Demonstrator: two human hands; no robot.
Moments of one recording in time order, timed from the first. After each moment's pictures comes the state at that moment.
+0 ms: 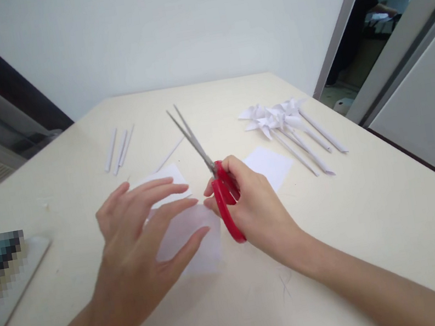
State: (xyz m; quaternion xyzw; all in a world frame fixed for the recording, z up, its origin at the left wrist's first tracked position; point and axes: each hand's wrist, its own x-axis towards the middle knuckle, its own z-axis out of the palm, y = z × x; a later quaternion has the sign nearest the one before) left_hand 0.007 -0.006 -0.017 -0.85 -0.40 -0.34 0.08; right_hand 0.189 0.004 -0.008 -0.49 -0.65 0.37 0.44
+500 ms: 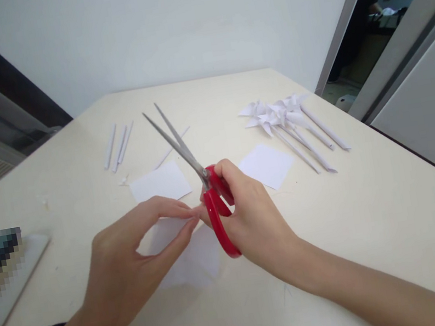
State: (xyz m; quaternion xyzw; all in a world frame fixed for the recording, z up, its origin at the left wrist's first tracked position) left_hand 0.008 -0.005 -0.017 -0.81 -0.45 -0.36 -0.11; right_hand 0.181 -0.007 -0.007 -0.49 -0.67 0.36 0.43
